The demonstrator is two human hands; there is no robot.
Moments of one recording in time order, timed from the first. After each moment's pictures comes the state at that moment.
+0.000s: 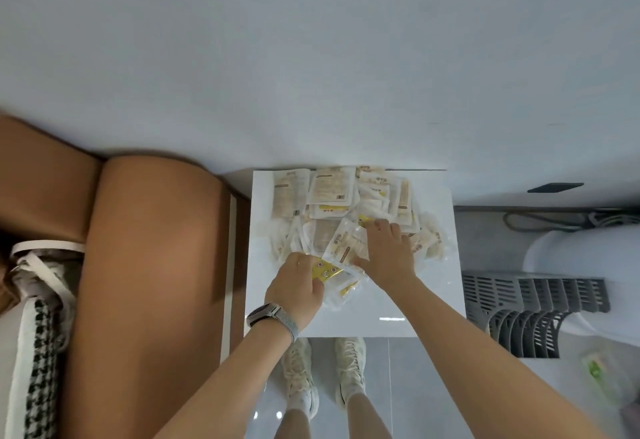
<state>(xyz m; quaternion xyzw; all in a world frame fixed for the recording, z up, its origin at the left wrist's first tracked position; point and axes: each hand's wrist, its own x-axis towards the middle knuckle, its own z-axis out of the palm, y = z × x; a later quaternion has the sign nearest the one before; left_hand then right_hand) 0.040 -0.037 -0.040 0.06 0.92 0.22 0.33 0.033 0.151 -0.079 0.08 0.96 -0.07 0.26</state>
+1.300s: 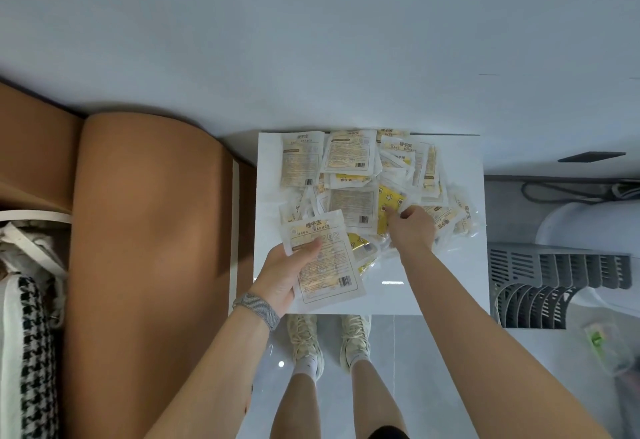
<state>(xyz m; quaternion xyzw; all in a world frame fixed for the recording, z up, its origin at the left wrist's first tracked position) 0.032 -0.067 -0.042 -0.31 0.50 0.71 0.39 0.020 0.138 -0.101 0.50 0.76 -0.39 0.17</state>
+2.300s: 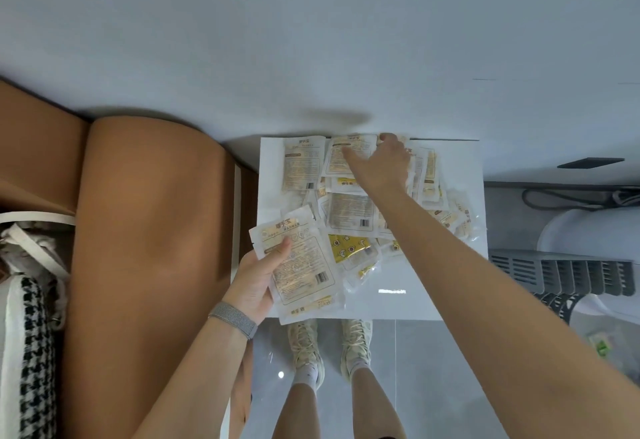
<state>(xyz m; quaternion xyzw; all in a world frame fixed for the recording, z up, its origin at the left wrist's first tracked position) 0.033 -0.099 -0.037 -0.34 0.49 0.72 0.35 -0.072 0.110 -0.069 0.32 0.87 -0.35 0.14</state>
